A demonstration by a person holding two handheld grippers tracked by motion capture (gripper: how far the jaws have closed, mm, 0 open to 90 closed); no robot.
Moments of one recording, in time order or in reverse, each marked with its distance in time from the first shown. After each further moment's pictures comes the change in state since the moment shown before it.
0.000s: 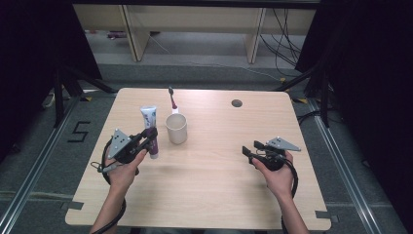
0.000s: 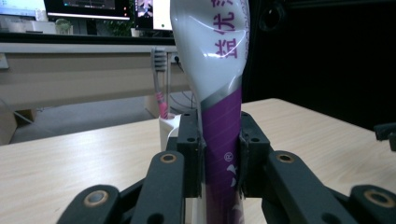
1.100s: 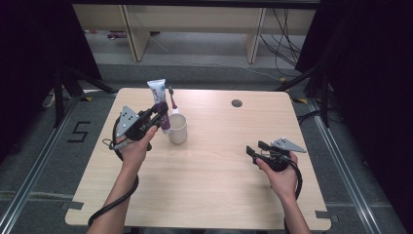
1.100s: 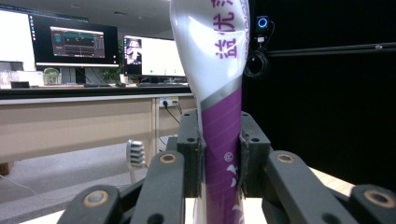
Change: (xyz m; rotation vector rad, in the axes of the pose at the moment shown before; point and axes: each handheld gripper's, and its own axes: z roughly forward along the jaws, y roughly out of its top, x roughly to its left) left arm -0.007 0.047 0.050 -0.149 -0.049 0.037; right arm -0.004 0.000 -0.010 -0.014 -0.026 0.017
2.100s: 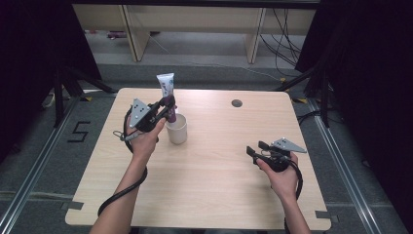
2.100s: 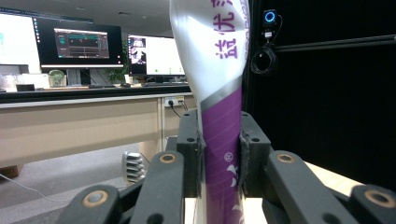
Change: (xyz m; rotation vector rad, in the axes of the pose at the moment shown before) left arm 0.001 -0.008 0.034 0.014 0.022 0.026; right arm 0.002 -0.001 -0.002 0.010 0.011 0.028
